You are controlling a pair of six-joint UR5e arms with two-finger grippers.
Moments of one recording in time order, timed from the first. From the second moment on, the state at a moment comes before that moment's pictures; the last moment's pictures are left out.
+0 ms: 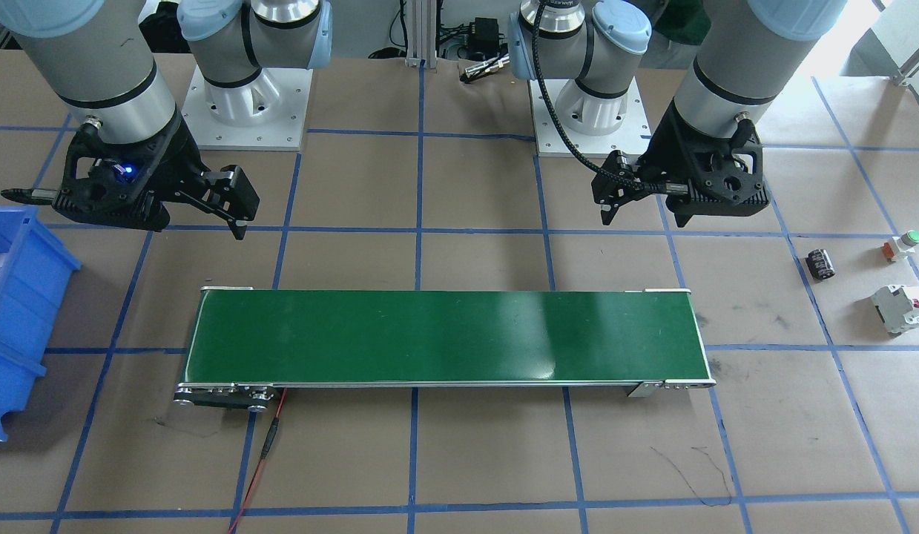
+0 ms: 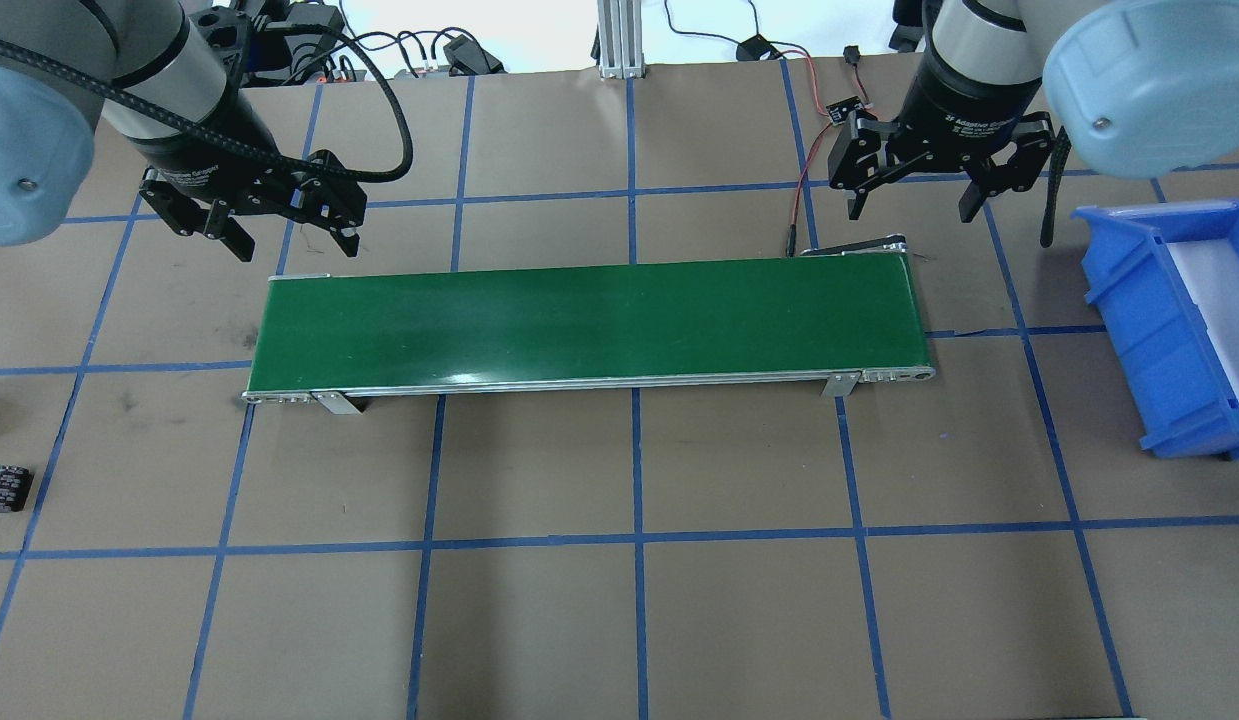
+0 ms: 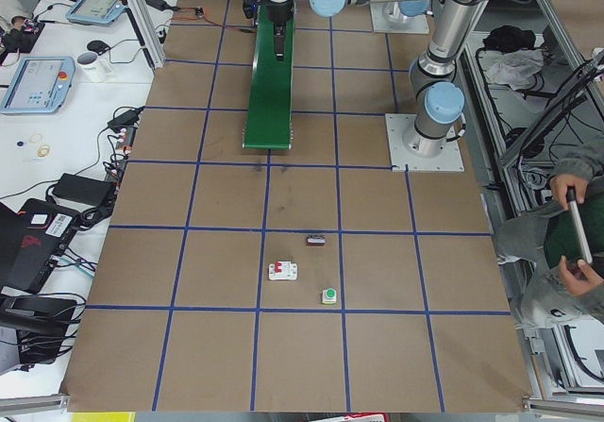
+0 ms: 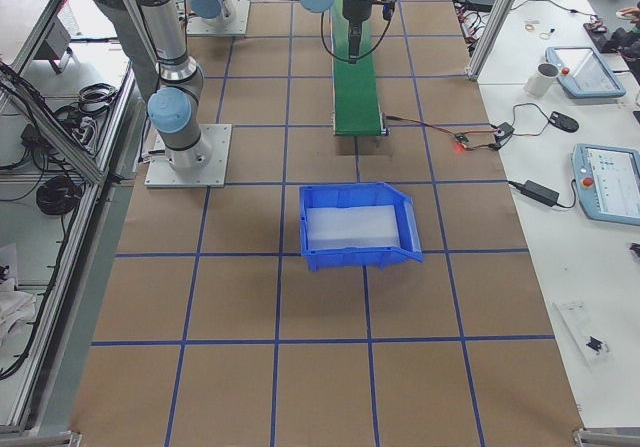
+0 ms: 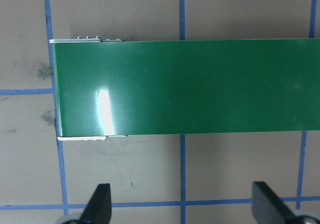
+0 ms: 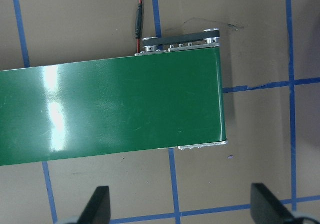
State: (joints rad) left arm -1.51 -1.59 -1.61 -1.52 1.56 0.07; right arm 1.57 -1.51 1.57 -1.65 -1.59 0.10
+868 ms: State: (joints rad) left arm -1.50 -1.58 -1.61 -1.52 1.57 0.07; right arm 1.57 -1.50 1.57 -1.65 -1.59 0.10
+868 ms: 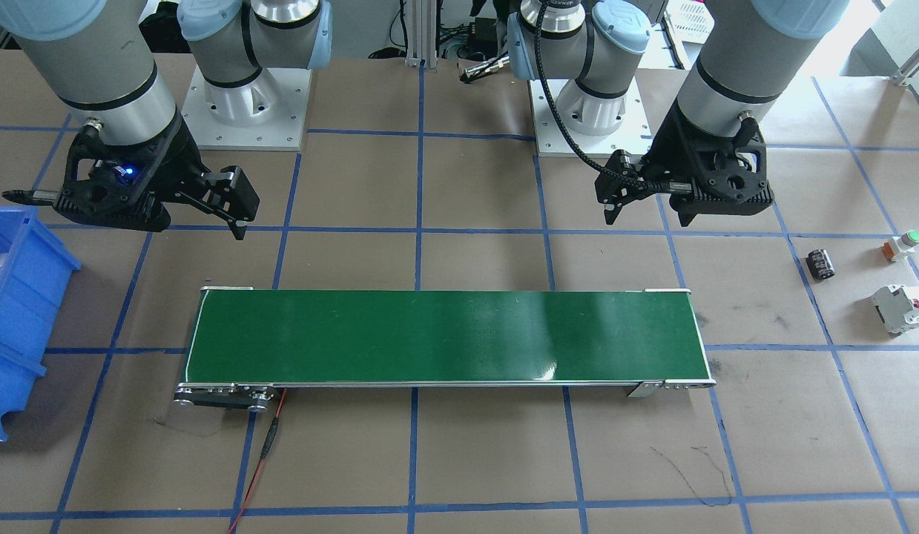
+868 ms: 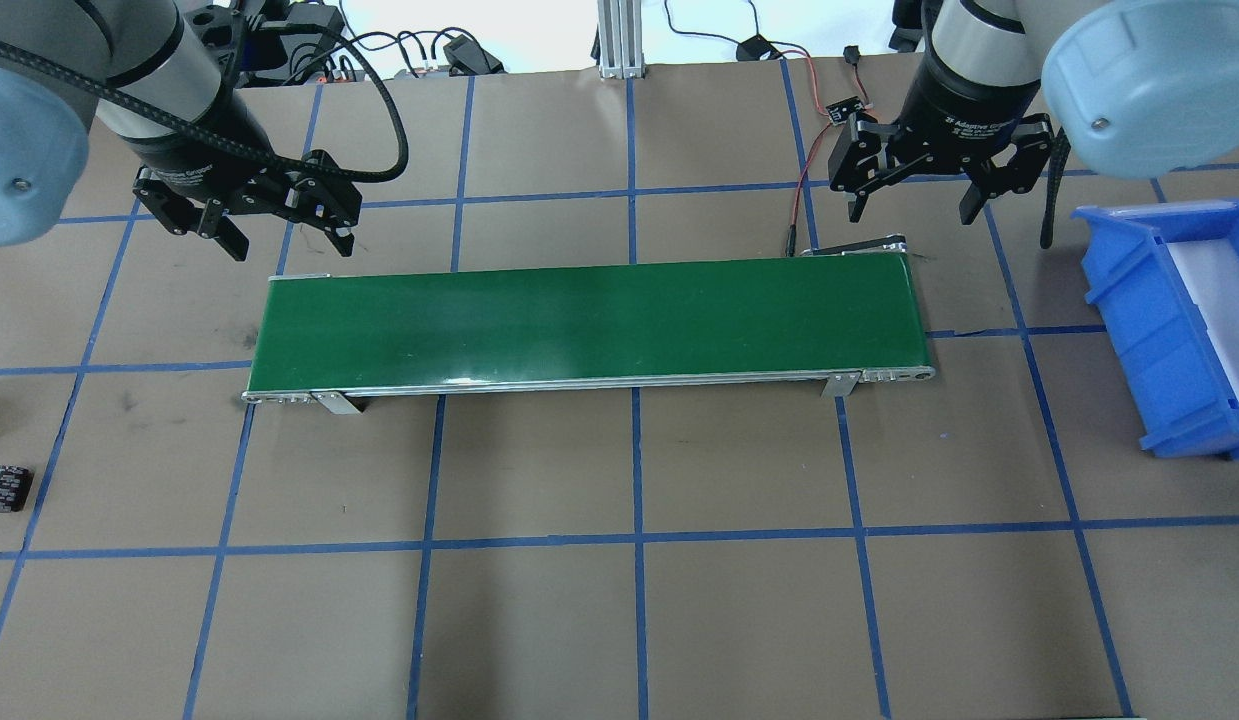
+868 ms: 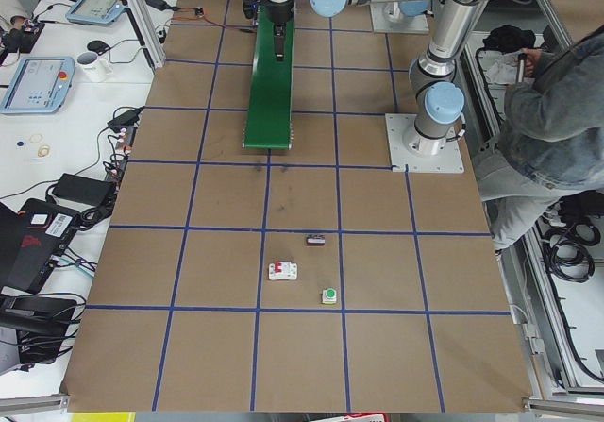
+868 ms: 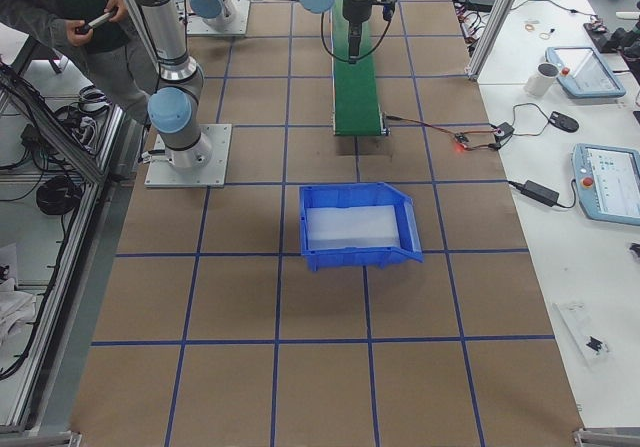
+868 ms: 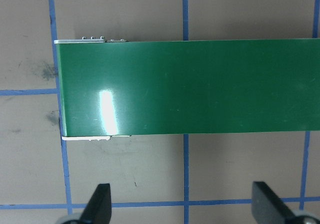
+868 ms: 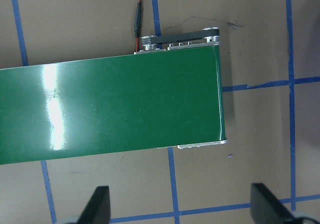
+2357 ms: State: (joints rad) left arm -0.99 -1.55 -1.62 -1.67 1.58 0.09; right arm 1.57 -1.50 1.57 -1.65 -1.59 0.10
